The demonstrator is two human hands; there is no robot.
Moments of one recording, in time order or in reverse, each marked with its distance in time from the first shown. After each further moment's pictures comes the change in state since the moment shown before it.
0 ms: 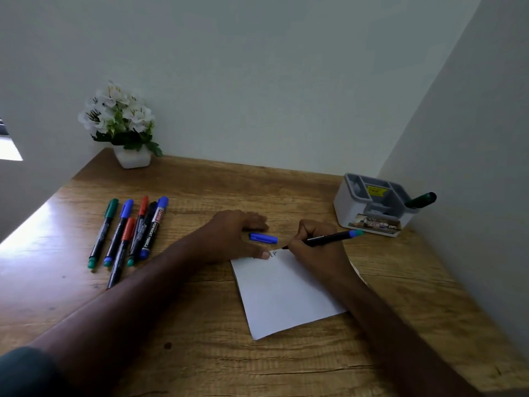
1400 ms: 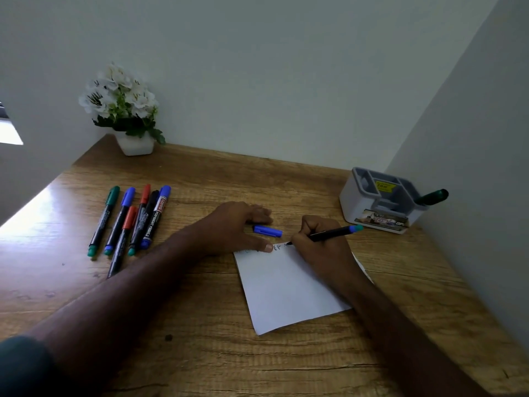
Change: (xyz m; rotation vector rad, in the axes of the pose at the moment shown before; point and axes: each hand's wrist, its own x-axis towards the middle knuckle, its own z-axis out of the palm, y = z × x) left_hand -0.002 0.004 -0.003 0.006 -0.034 0.008; right_hand -0.001 -0.003 0.003 -0.048 -0.010 0.023
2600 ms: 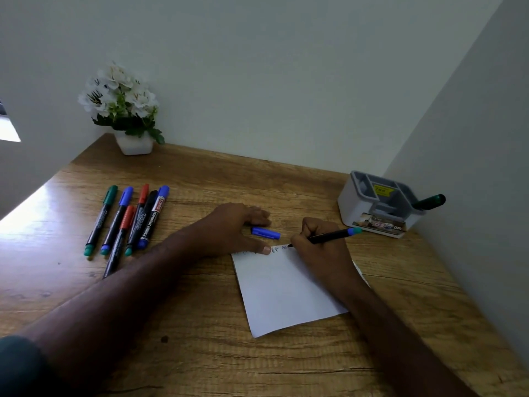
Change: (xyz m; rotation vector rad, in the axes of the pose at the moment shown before) left_hand 0.003 -0.005 0.002 -0.008 0.000 0.014; right_hand 0.001 0.004 -0.001 -0.008 0.043 -0.014
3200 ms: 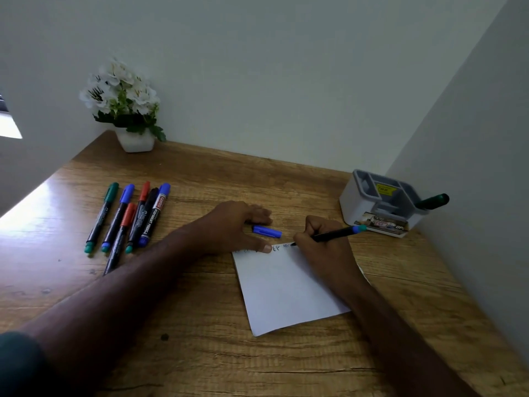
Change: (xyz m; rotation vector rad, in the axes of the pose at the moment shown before) left_hand -0.001 0.001 -0.001 -0.003 0.001 0.011; right_hand 0.001 0.001 0.000 0.001 0.019 -0.015
